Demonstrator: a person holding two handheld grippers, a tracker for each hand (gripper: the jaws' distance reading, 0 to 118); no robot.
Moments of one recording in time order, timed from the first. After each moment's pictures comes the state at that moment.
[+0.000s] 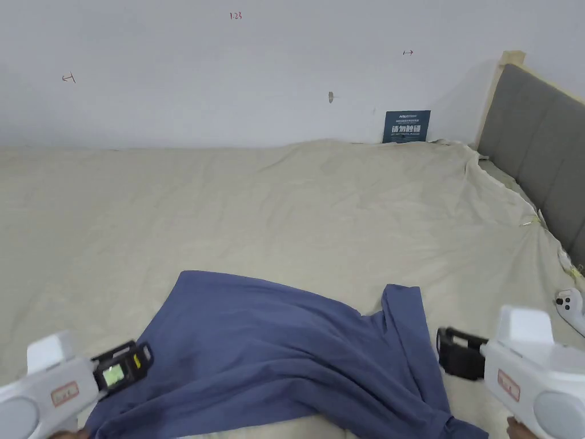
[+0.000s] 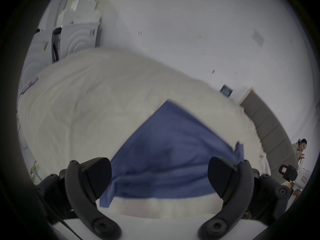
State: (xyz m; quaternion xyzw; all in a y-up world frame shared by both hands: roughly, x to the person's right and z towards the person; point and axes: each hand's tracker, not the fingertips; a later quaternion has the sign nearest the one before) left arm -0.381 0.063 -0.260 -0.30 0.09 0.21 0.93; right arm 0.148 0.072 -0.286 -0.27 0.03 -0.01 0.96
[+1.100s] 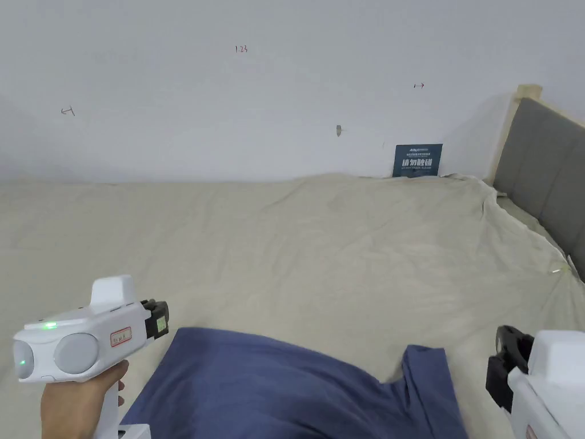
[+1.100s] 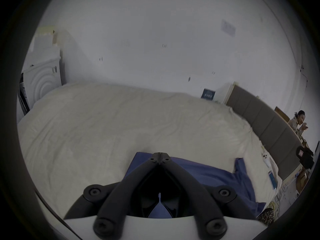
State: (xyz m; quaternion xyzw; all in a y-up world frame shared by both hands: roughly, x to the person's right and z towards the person) left arm -0.383 0.082 -0.460 -0.30 0.00 0.10 0.95; right arm 0.105 0.117 -0.329 -0.15 0.00 0.03 0.99
